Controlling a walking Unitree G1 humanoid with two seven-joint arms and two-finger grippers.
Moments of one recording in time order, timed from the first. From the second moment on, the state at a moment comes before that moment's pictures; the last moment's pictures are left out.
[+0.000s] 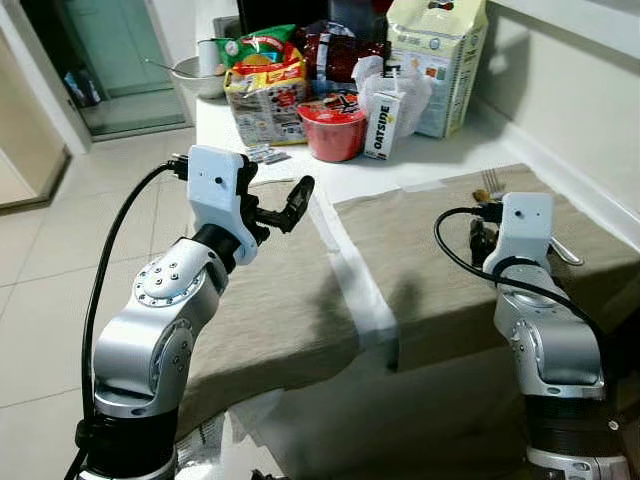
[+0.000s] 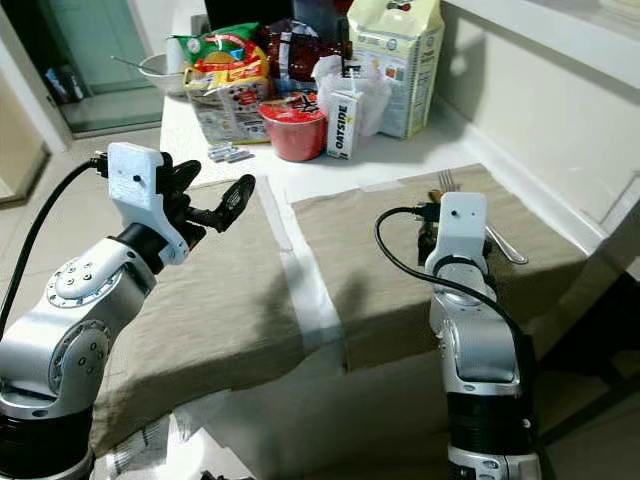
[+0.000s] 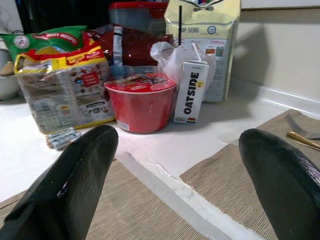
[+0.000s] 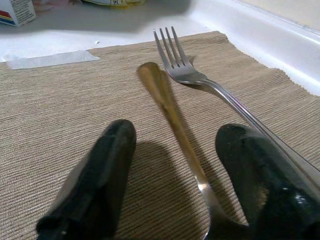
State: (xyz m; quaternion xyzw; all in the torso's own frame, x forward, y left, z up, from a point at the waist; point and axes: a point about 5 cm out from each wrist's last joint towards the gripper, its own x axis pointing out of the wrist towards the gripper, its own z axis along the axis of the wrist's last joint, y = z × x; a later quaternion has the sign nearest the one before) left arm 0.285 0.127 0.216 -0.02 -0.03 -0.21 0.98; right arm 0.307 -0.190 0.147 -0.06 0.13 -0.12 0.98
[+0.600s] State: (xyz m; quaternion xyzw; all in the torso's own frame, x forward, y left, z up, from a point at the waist) left arm 0.288 0.126 0.222 -0.02 -0.04 -0.21 0.98; right arm 0.318 -0.154 0.147 -0.02 0.12 -0.03 0.99
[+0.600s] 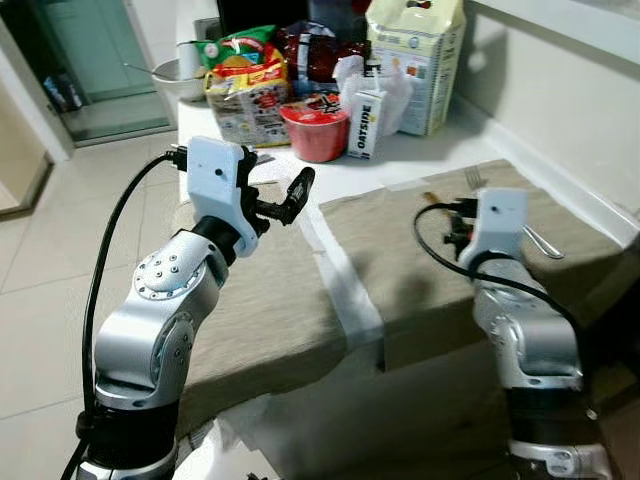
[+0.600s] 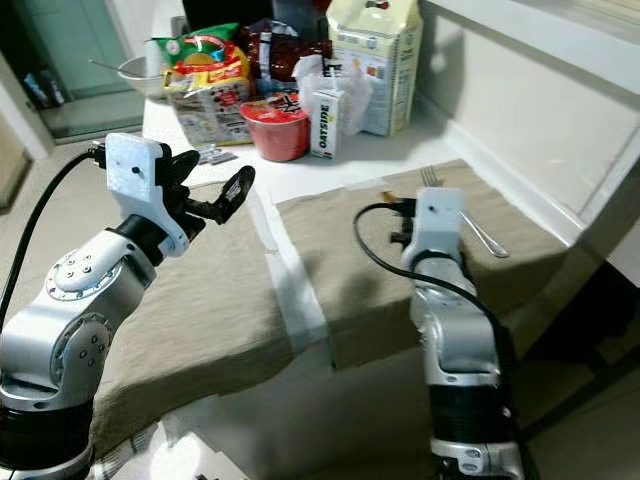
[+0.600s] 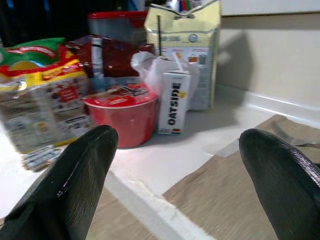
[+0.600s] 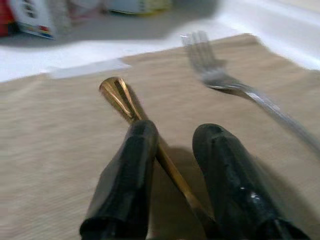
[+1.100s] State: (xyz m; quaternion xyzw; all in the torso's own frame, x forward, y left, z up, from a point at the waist) left arm 0.289 0.124 0.220 -0.02 -0.04 -0.21 0.98; right arm 0.319 -0.120 0.165 -0.01 0.03 0.09 1.00
